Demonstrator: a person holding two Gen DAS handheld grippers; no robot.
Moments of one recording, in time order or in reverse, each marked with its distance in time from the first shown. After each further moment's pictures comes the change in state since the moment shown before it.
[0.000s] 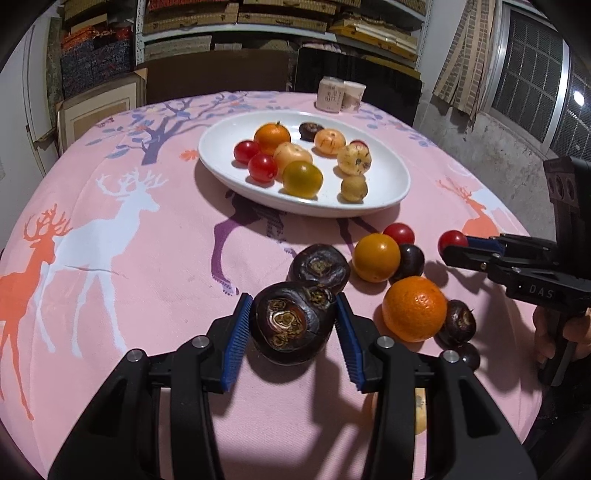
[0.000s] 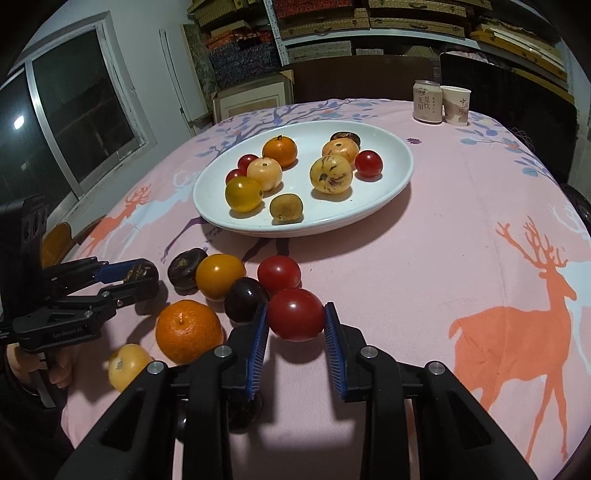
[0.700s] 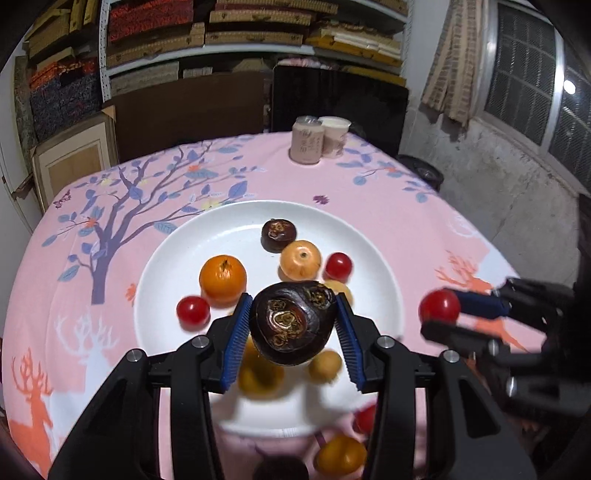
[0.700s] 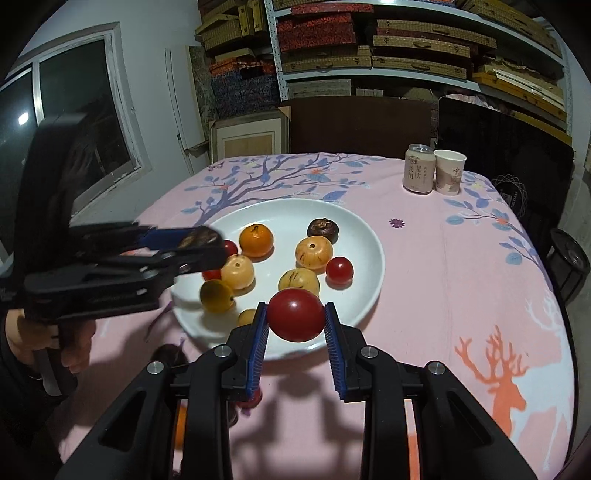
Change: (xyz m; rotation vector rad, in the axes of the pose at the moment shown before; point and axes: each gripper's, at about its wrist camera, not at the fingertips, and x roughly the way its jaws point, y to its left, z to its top) left arm 0.072 -0.039 0.162 0.080 -0.002 -0.008; right arm 0.014 -0.022 0.094 -0.079 -0.088 -0.055
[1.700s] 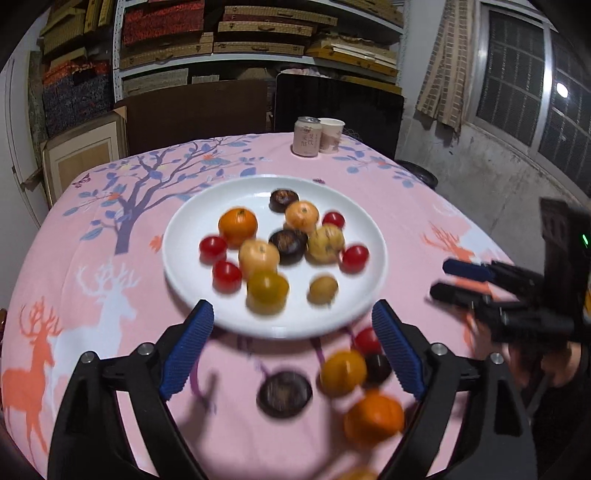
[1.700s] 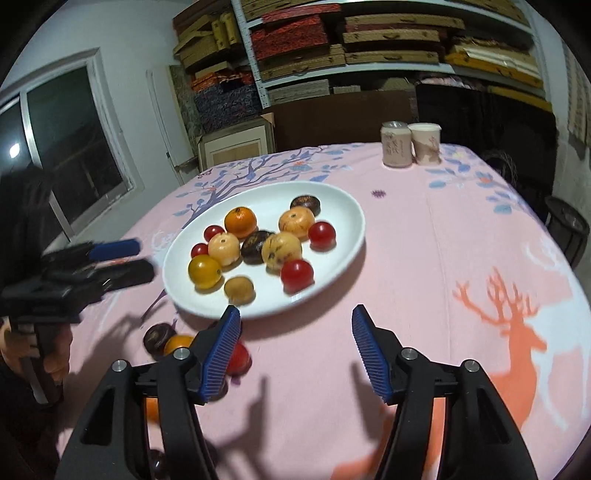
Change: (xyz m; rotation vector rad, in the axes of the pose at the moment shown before) left arm -0.074 0.001 -0.090 0.005 -0.067 -0.019; right arm -0.034 -0.017 -0.066 0.160 -0.062 0.021
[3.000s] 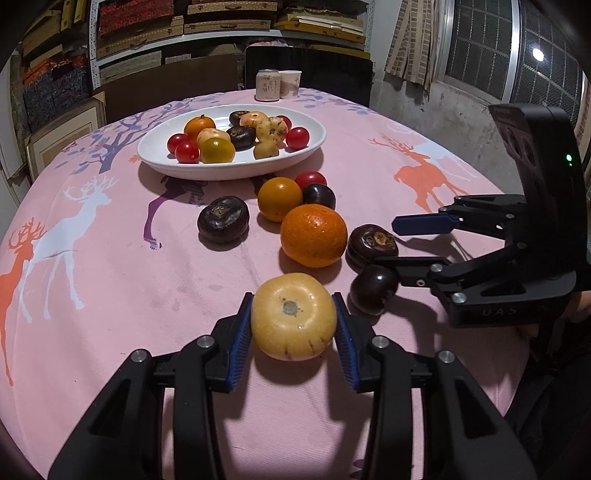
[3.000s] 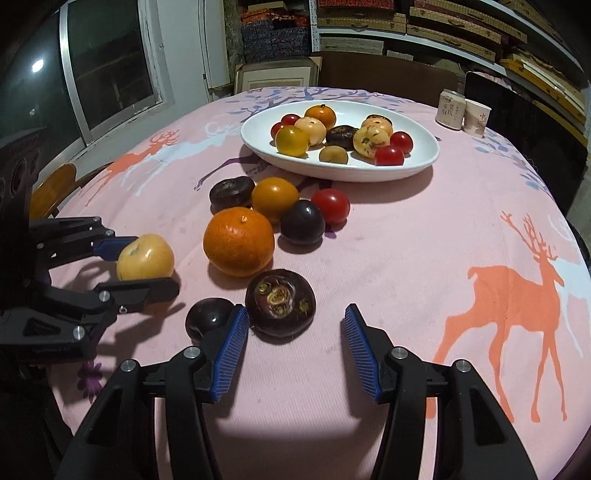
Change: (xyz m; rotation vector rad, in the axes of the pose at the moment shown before) left arm -0.026 -0.037 -0.116 0.073 0.086 -0.049; right arm -0.003 0.085 -0.077 -0.263 0.219 -0.034
